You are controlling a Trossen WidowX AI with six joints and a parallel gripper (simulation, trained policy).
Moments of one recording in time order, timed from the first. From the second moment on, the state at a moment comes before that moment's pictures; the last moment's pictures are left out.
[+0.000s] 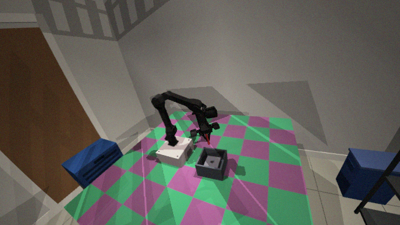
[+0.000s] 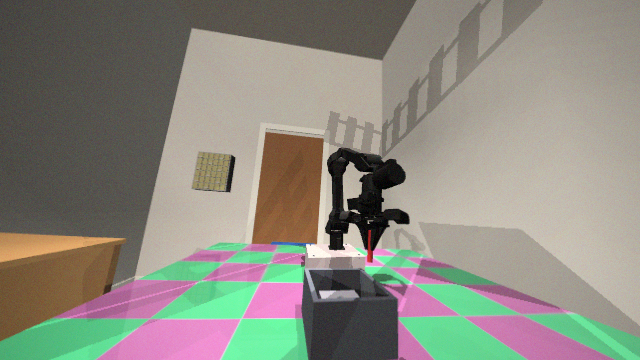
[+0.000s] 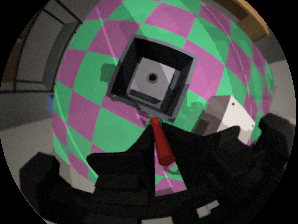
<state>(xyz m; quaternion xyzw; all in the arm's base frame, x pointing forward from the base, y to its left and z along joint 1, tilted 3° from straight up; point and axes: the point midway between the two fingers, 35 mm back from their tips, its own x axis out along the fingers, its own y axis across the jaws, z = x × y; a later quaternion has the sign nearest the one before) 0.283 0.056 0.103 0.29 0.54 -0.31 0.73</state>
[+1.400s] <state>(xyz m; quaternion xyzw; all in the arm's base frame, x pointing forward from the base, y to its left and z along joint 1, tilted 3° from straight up) 0.344 -0.030 0.034 0.32 0.56 -0.36 0.67</state>
